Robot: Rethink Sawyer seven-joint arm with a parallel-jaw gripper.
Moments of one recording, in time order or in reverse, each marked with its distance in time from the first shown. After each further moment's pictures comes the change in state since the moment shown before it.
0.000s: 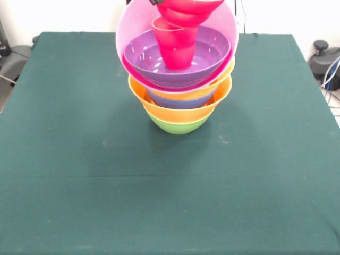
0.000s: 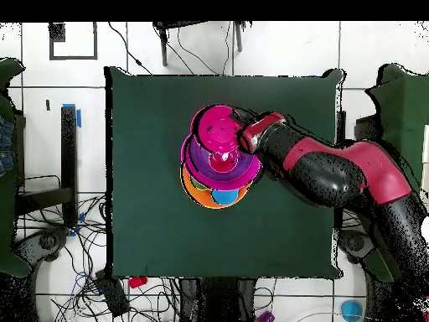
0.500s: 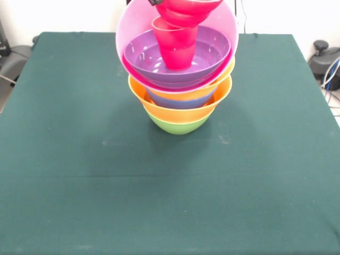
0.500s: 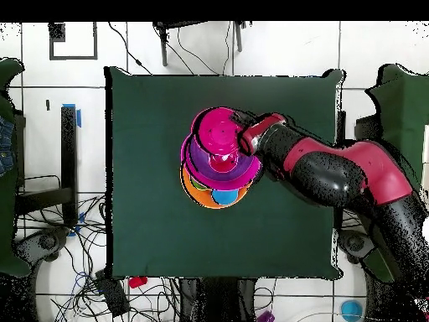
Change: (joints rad) arm -0.001 -0.003 0.000 -0.001 0.000 0.030 0.000
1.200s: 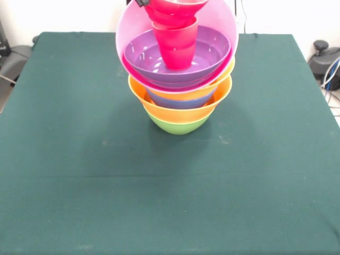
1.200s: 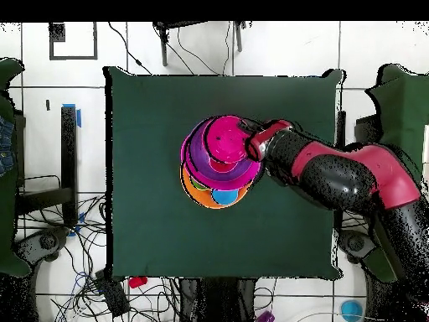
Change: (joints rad) arm -0.028 0.000 0.000 0.000 0.000 0.068 0.000
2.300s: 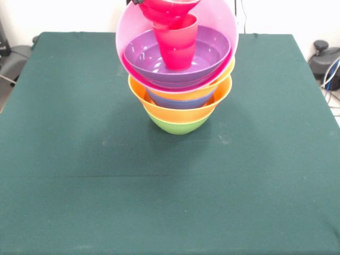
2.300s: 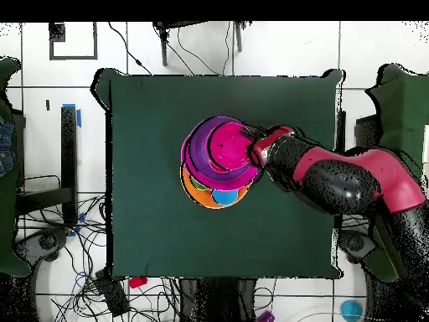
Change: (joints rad) arm -0.016 -0.020 0.008 0.020 -0.012 0.029 0.000
